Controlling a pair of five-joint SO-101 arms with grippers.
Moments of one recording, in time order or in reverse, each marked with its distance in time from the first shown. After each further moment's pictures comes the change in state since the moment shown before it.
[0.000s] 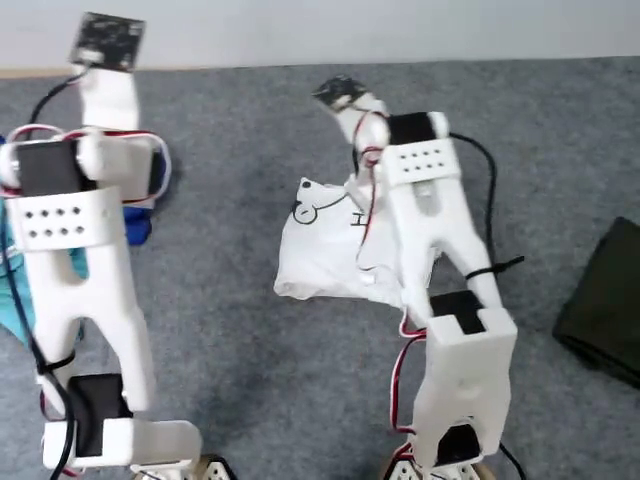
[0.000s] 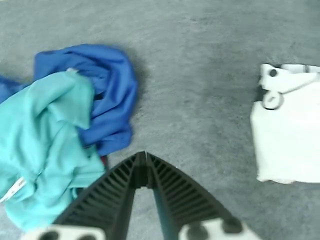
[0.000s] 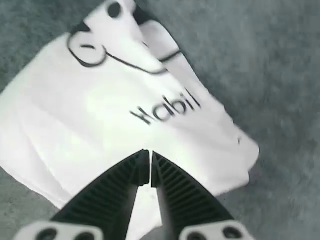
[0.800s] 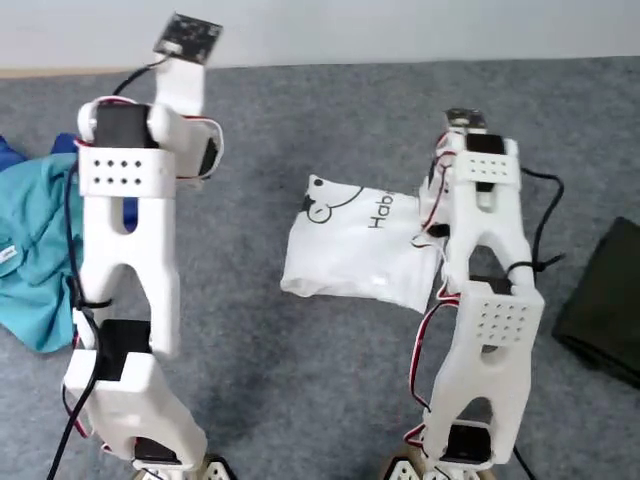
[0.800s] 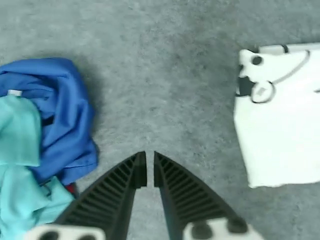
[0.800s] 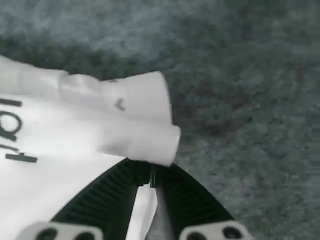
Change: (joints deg) left arm 5.5 17.7 -11.9 -0.2 0.0; right arm 16.4 16.5 -2.2 -3.7 -23.1
